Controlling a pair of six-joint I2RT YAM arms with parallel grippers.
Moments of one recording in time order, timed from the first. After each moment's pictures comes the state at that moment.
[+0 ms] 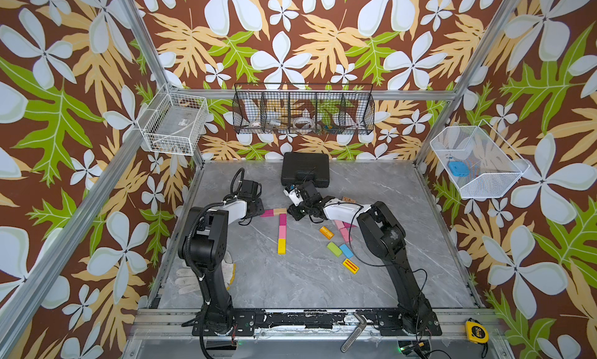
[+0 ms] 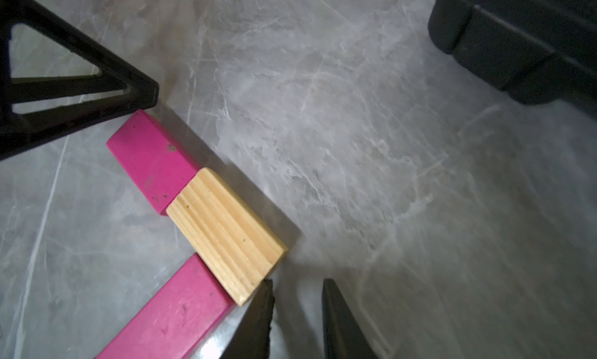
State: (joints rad) left arm -0.15 1.90 1.12 -0.26 -0.10 -0.44; right arm 0.67 2.32 1.65 -0.14 -0.20 0.01
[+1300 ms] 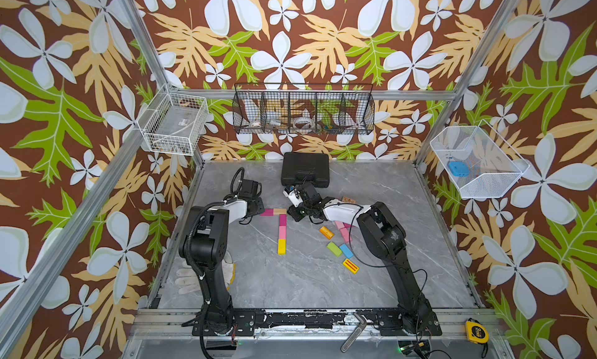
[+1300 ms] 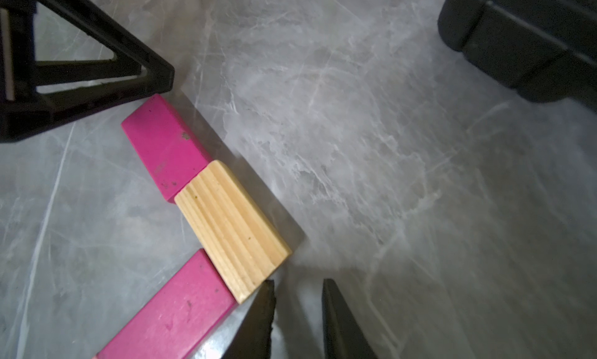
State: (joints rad) left arm -0.15 1.91 1.12 -0.23 -0.10 -0.44; right arm 0.68 2.32 1.64 -0.13 -0.20 0.00
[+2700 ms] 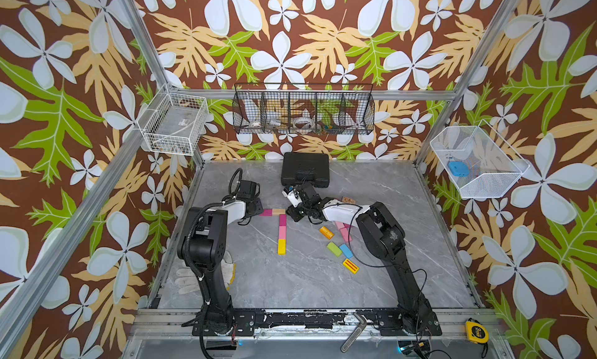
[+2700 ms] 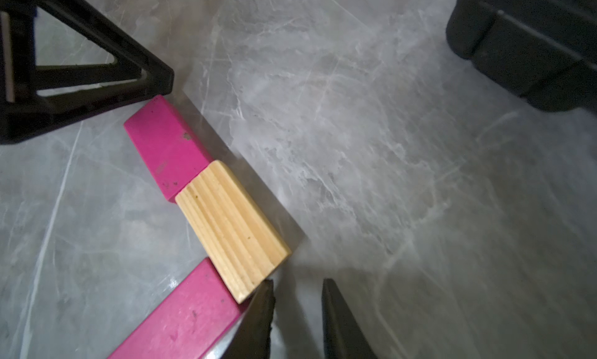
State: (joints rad) left arm -0.13 1.89 1.10 -0.22 -0.09 -0.45; right arm 0.68 2.32 1.64 -0.12 -0.20 0.00
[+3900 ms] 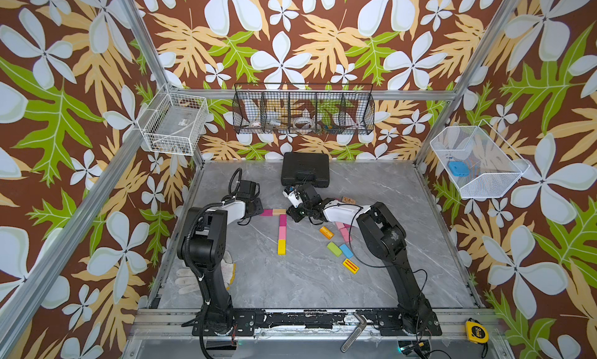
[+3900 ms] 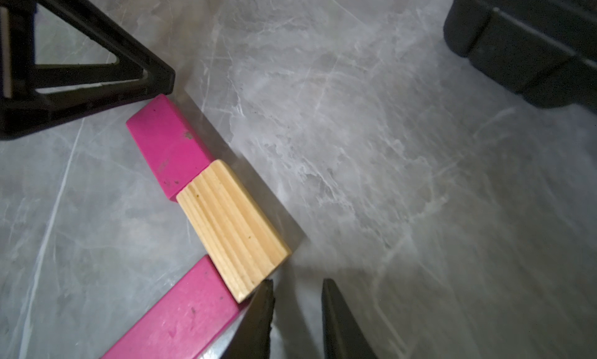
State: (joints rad) left arm -0.13 1.89 1.10 -0.22 -0.07 -0.44; right arm 0.68 2.31 1.62 -0.10 -0.20 0.00
